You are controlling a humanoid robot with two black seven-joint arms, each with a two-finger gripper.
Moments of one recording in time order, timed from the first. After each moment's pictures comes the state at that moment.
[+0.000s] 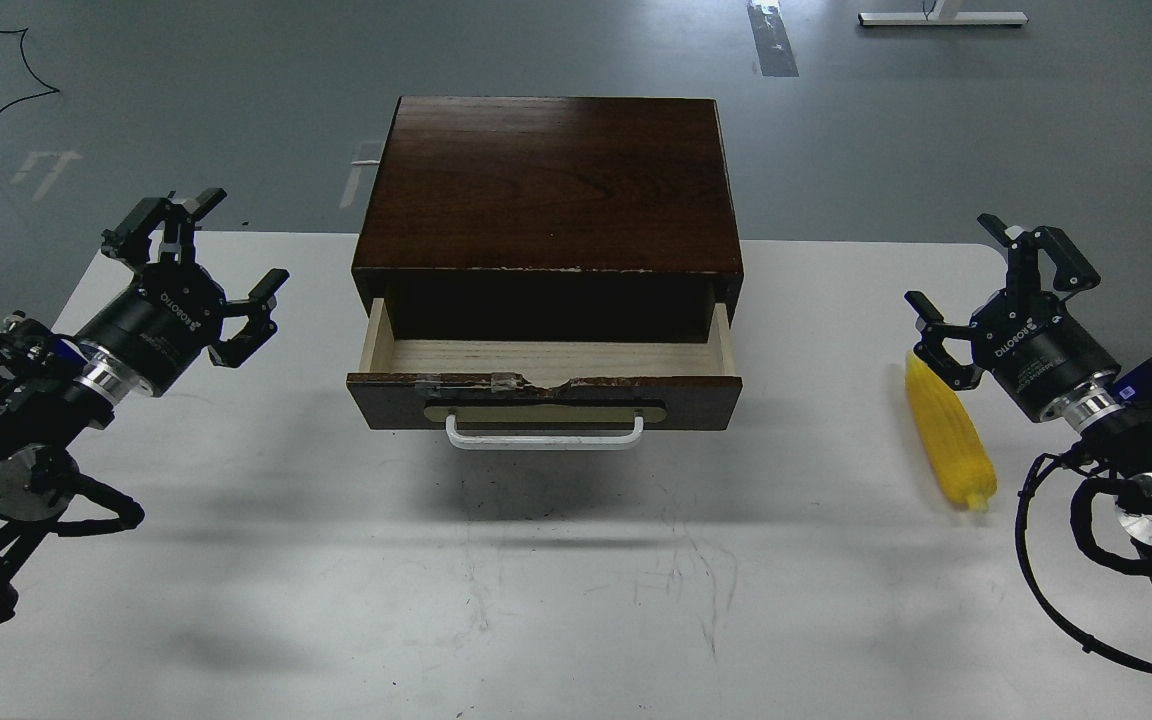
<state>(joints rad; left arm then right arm) -0.46 0.56 -0.89 -0.96 0.26 -0.49 -0.38 0.55 -0.65 0.49 0.93 -0.03 0.49 0.49</state>
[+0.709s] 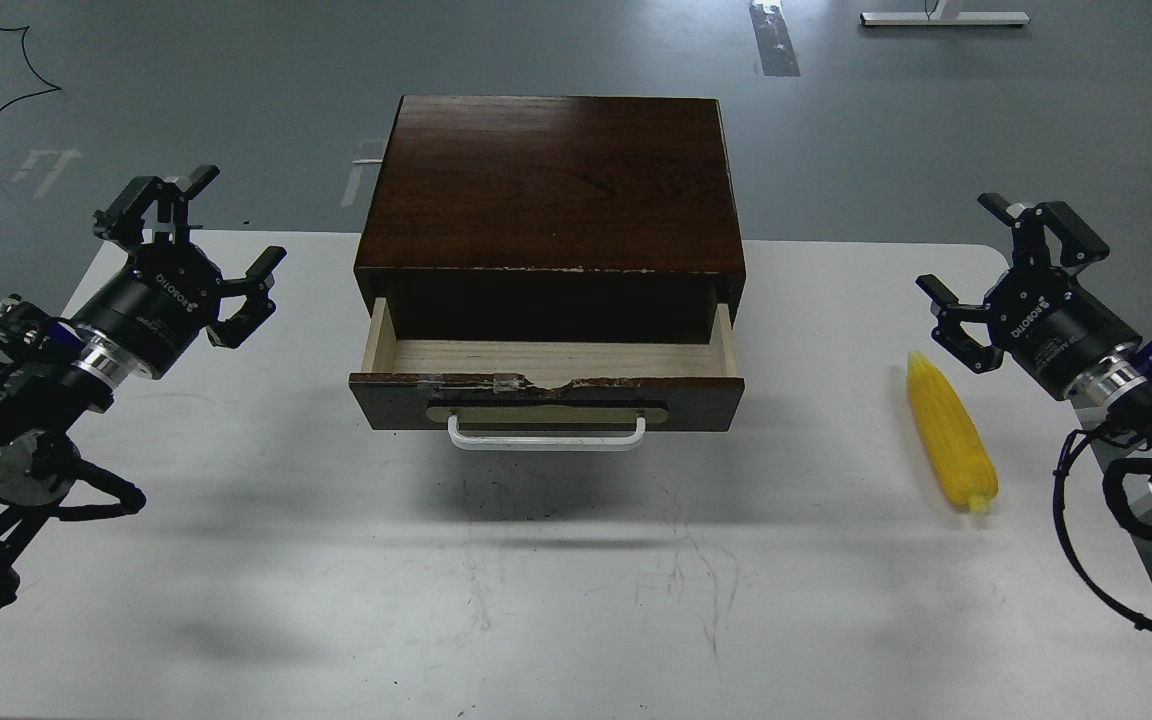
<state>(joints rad) -0.51 0.57 -0.87 -0.94 0.27 -0.49 -0.39 0.69 -0.83 0.47 0.95 -0.43 0.49 0.49</state>
